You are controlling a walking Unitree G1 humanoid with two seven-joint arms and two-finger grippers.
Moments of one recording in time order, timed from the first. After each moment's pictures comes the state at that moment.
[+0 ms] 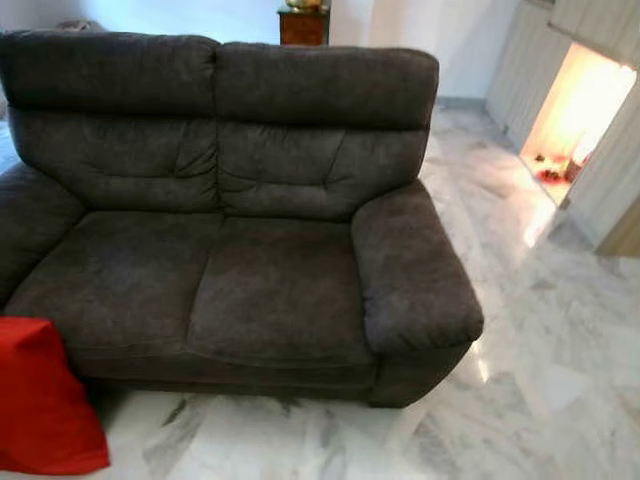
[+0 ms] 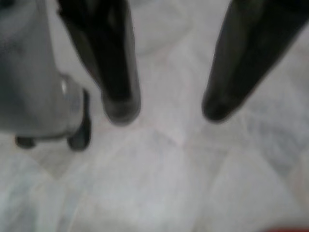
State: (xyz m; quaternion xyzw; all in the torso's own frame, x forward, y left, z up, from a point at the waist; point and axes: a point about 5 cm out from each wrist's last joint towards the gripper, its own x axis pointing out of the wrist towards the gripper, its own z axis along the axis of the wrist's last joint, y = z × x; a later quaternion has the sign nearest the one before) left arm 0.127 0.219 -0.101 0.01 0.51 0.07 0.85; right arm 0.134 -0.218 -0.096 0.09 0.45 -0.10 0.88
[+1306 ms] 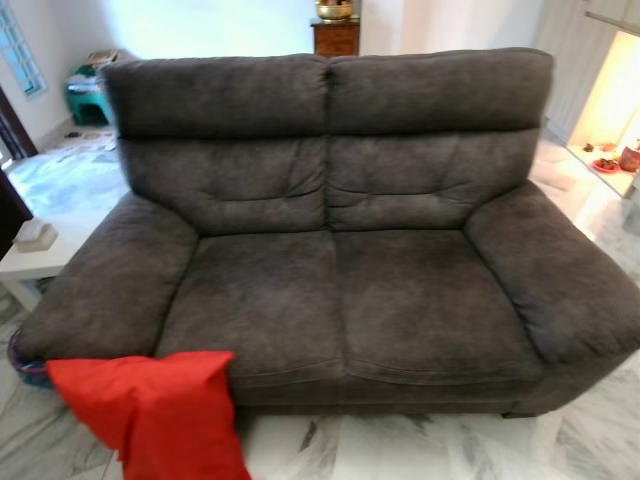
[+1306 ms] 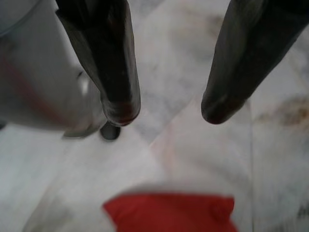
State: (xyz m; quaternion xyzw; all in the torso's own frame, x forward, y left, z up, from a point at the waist) left arm 0.132 0.238 -0.094 0.02 0.49 0.08 0.87; right arm 0.135 -0.210 -0.097 0.10 0.45 -0.09 0.88
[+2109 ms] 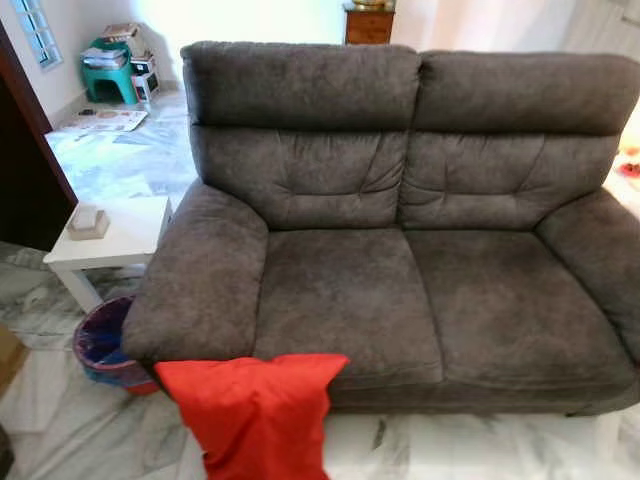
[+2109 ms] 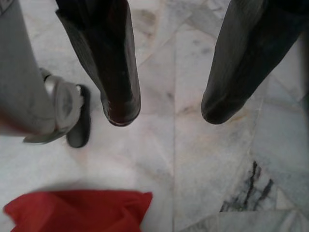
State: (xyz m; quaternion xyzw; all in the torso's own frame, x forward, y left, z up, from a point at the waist) left arm 0.136 0.235 -0.093 0.02 0.49 0.08 0.87; right arm 0.137 -0.211 -0.097 0.10 0.45 -0.09 0.88
